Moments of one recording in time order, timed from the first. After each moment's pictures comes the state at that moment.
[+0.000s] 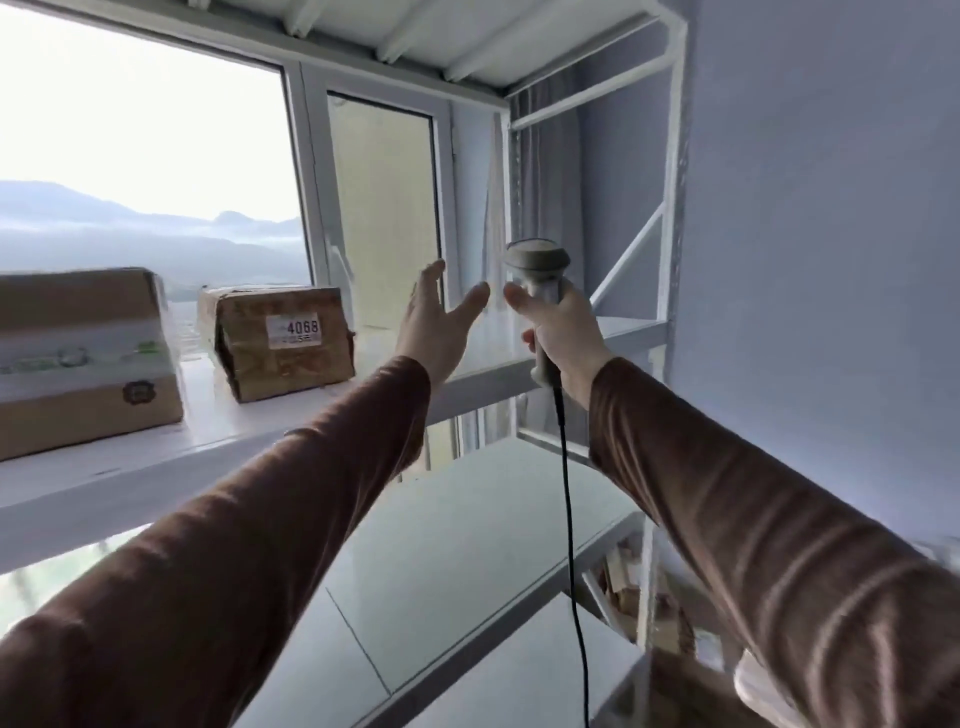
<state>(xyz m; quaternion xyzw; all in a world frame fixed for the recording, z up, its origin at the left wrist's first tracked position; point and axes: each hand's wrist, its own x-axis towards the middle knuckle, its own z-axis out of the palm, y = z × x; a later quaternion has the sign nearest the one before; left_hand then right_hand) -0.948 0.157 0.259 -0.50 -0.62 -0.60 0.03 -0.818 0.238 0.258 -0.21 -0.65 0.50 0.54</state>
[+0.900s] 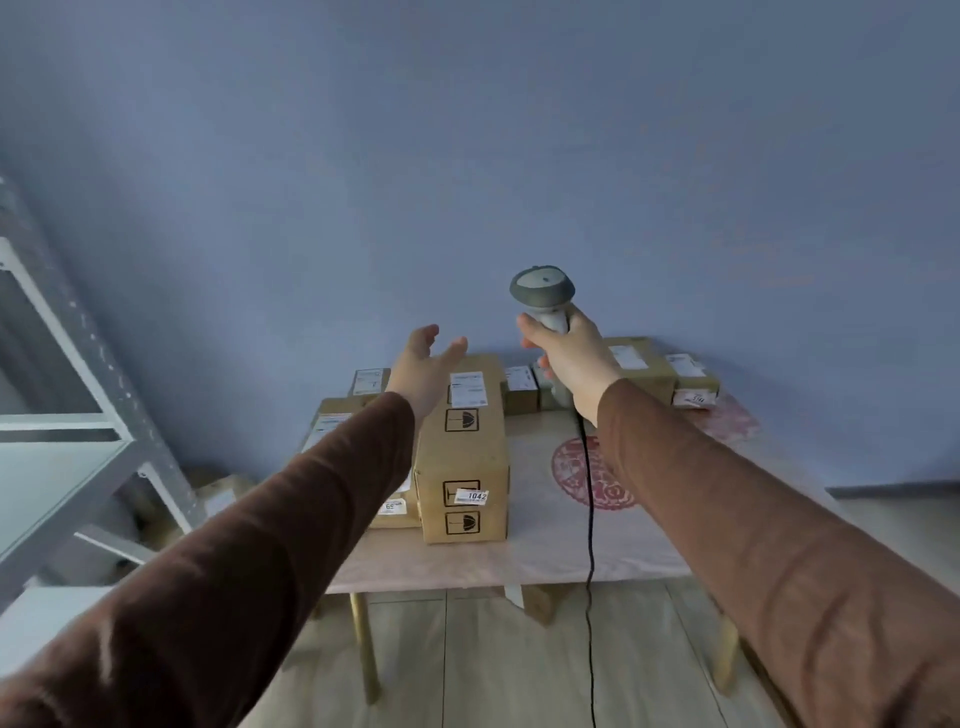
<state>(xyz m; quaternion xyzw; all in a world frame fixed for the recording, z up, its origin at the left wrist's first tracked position) -0.347 0.422 0.032 -0.65 -0.47 -0.42 -0.42 -0.165 0.359 0.056 -0.59 -0.46 0.30 0.60</state>
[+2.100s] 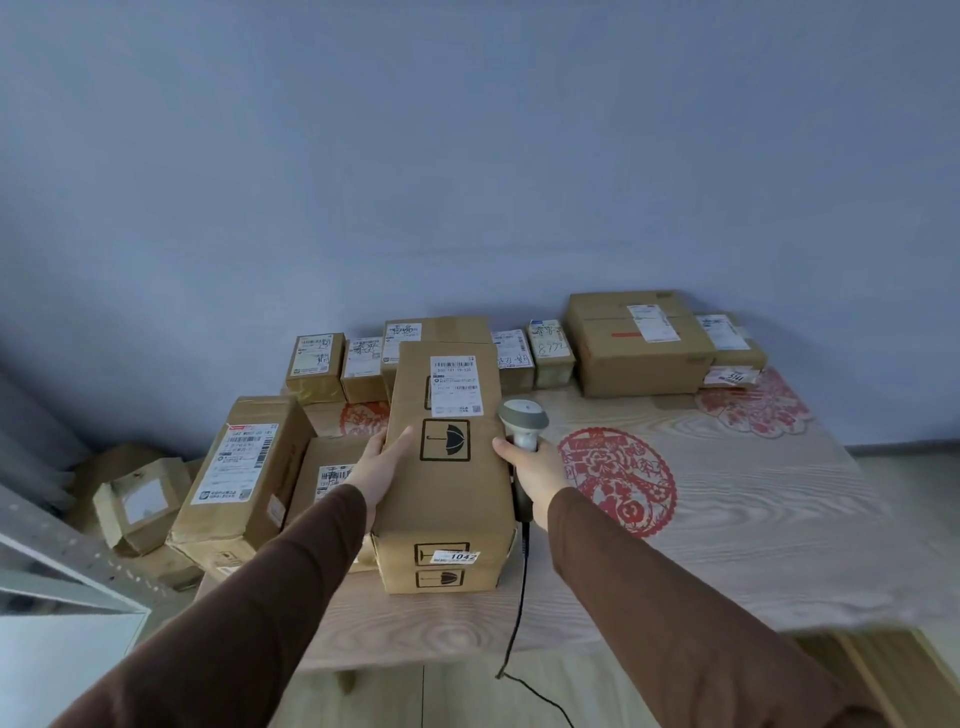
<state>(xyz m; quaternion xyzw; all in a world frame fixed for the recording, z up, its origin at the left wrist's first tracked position) -0.317 0.616 -0.188 -0.44 -0.58 -0.25 -0.63 -0.105 0.546 -0.202 -0.65 -0.20 0.49 0.54</state>
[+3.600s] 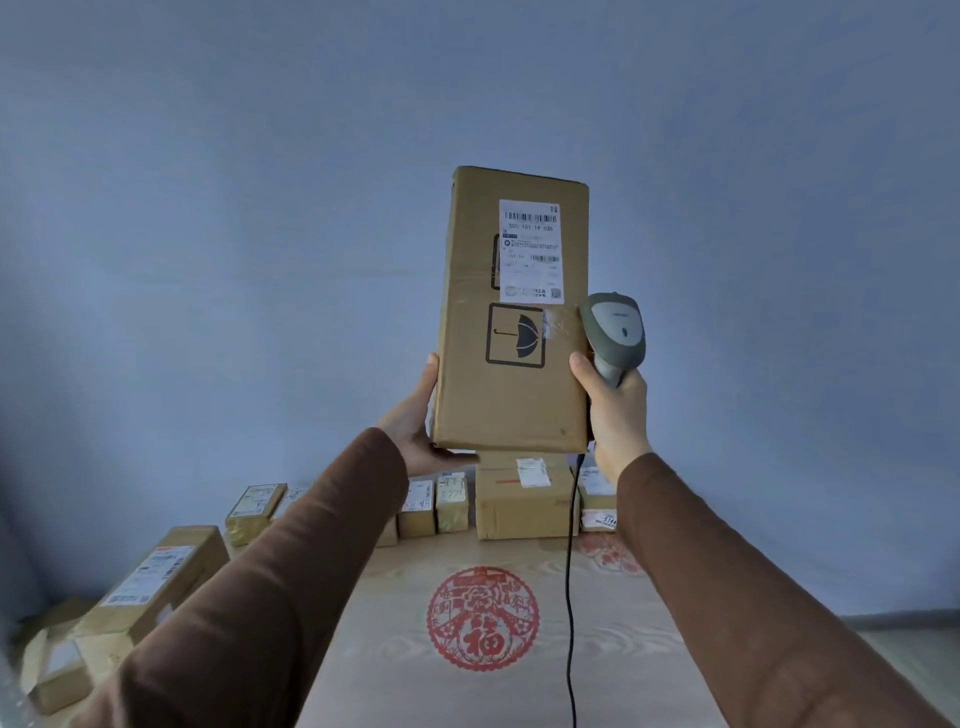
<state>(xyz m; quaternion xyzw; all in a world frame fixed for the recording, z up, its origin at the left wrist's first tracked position) -0.043 0.426 0.110 -0.37 -0.32 -0.30 -0.82 0.184 0.357 0.091 -0.43 -0.38 0.24 0.79</state>
